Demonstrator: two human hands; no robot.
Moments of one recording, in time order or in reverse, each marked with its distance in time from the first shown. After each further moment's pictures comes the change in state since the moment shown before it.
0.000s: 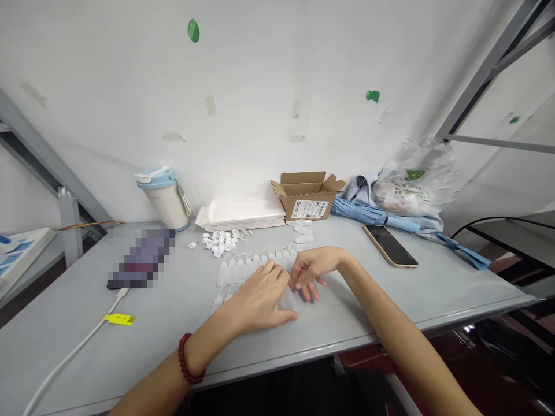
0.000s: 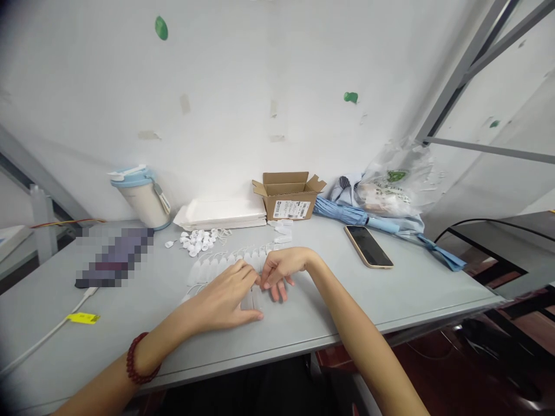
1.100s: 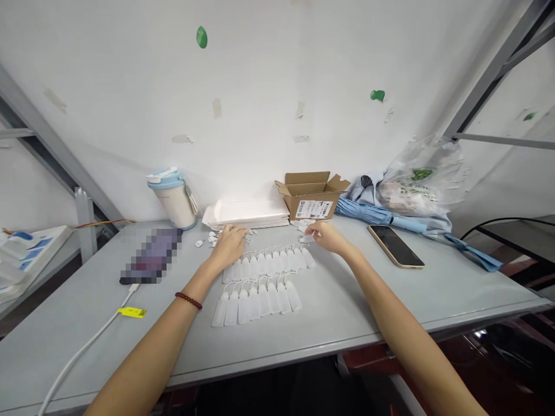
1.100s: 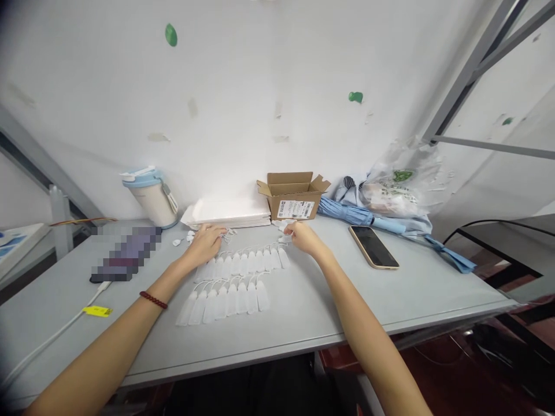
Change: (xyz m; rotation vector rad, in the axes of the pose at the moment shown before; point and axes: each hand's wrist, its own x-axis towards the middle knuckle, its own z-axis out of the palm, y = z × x) left_hand 0.013 -0.144 0.010 0.042 0.368 -0.431; right_hand -0.001 0.040 -0.041 -0.650 1.180 0.024
